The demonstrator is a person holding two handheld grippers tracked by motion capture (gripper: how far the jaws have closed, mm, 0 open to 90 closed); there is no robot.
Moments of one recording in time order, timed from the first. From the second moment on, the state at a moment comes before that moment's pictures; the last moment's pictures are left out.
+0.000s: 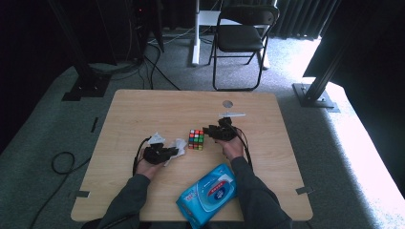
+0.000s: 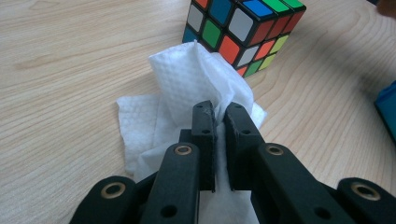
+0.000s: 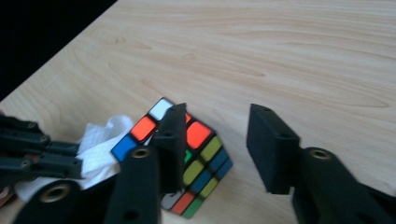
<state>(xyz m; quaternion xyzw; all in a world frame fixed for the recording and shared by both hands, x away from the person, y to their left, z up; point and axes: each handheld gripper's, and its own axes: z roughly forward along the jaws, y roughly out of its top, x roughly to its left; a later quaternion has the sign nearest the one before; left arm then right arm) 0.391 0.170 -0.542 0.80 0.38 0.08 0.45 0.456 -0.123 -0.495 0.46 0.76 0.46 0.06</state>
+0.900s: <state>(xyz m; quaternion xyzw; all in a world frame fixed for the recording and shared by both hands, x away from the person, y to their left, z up) 0.390 0.169 -0.542 0.80 0.38 0.08 0.45 0.457 -0.109 -0.501 0.47 0.77 0.43 0.01</state>
